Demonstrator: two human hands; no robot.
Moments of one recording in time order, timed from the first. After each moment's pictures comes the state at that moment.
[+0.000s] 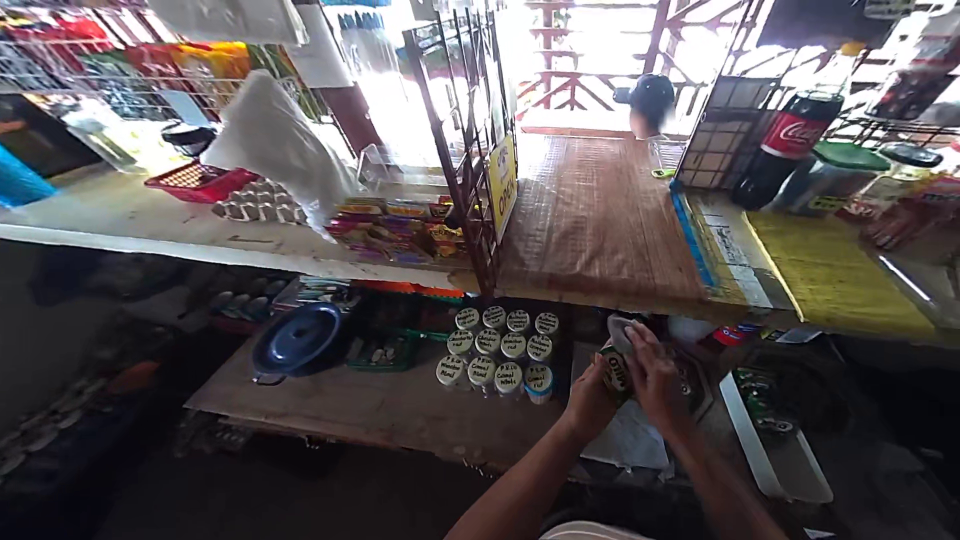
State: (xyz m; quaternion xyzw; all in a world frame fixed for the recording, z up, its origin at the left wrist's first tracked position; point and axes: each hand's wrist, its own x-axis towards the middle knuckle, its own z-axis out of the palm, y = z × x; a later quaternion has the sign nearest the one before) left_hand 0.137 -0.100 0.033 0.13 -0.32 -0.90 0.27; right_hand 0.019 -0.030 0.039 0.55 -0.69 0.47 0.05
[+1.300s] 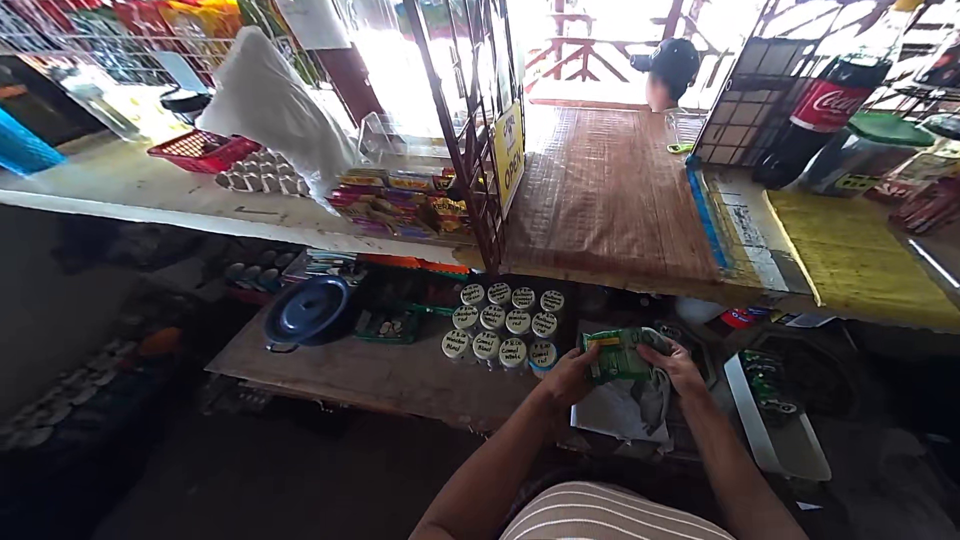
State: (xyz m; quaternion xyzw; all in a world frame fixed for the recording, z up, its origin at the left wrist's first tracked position) left_hand 0.166 -0.129 0.016 0.25 -0.34 -0.89 0.16; right_hand -0.001 -0.022 0.026 0.18 -0.59 0.68 -0.40
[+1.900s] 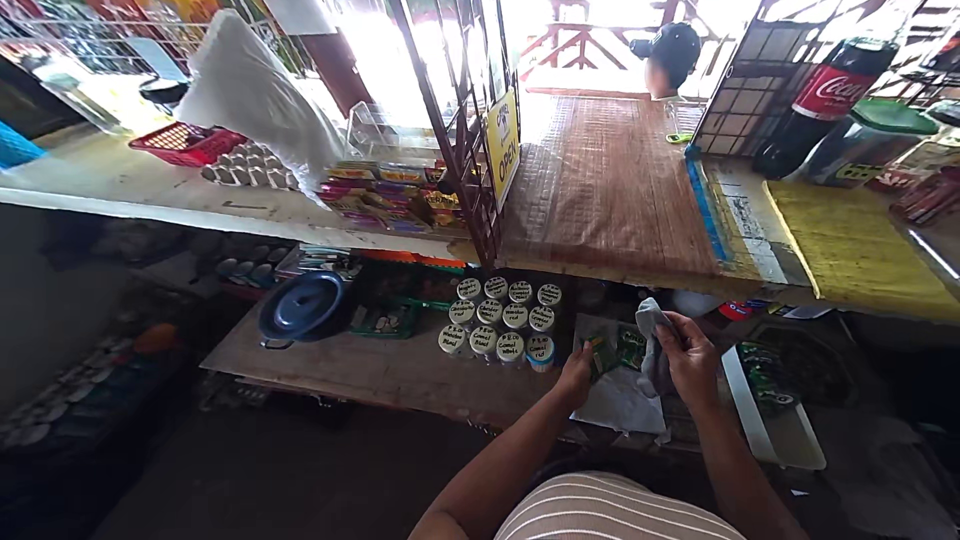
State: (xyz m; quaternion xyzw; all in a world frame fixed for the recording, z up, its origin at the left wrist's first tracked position) left_hand 0.142 -0.110 -0.005 0.42 -0.40 -0.79 0.18; right_hand 0.010 -0.013 0.052 0.37 -0.66 0.65 -0.12
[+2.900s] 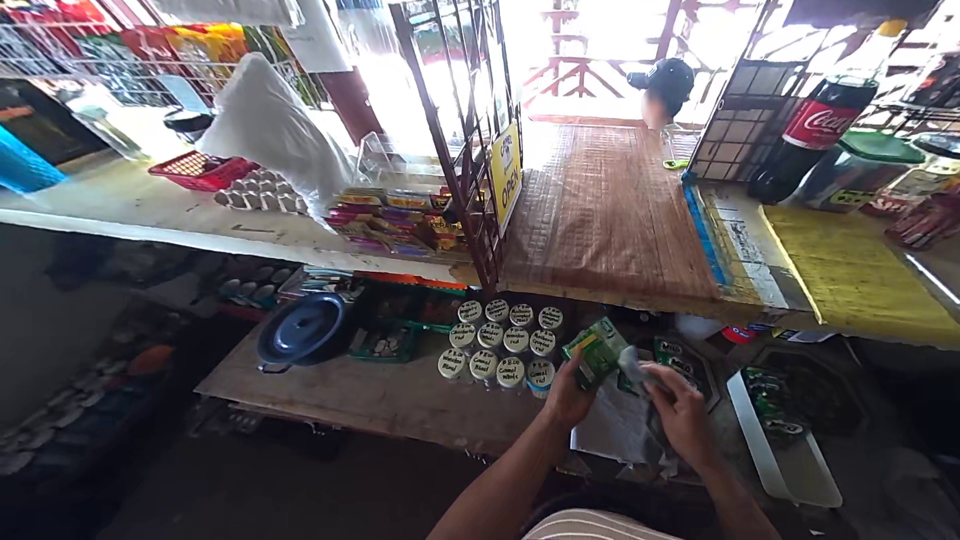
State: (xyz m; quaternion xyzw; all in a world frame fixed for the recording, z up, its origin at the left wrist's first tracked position) left_hand 0.142 -0.129 0.014 0.32 -0.14 -0.88 0.32; right_hand 0.015 0.004 0.022 0.54 -0.67 0.51 -0.05
